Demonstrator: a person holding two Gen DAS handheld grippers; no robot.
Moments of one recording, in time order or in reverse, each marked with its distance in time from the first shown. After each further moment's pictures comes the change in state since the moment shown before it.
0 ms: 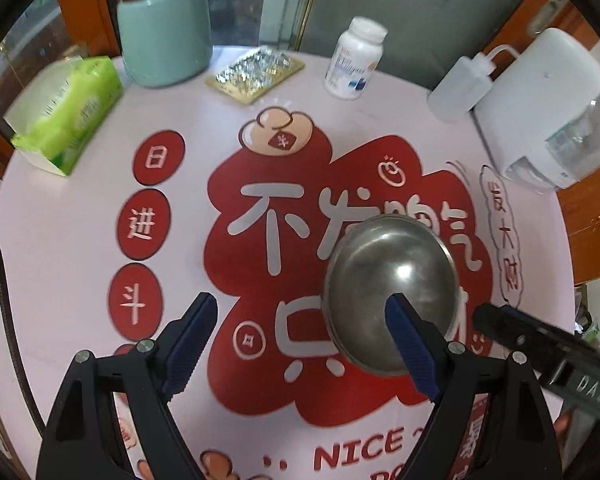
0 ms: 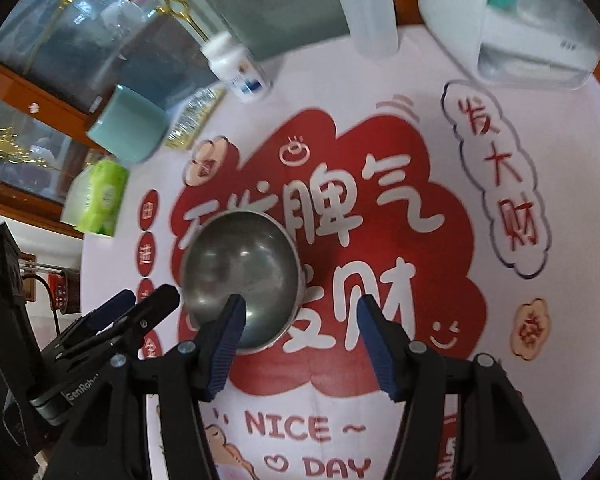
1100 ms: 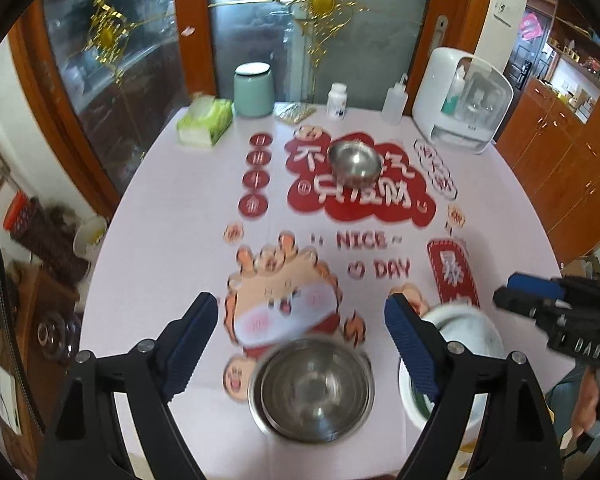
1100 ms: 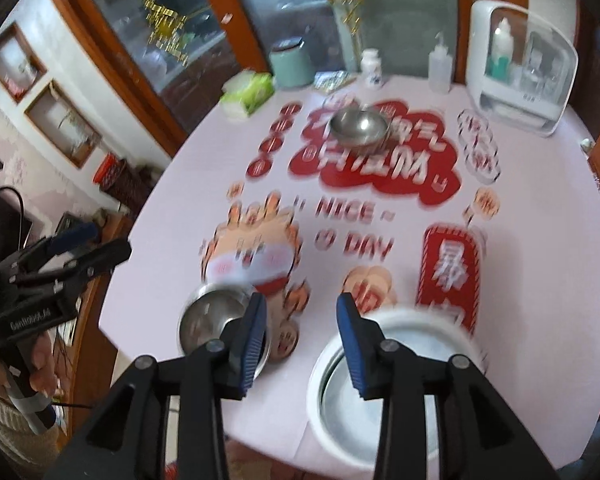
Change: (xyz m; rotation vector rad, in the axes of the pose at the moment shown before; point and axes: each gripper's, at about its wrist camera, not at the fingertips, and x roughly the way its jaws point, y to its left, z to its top) left arm -0.297 0.004 -0.299 0.092 -0.282 0.118; right arm -0.212 0.034 -0.281 -0.411 -0.166 0.060
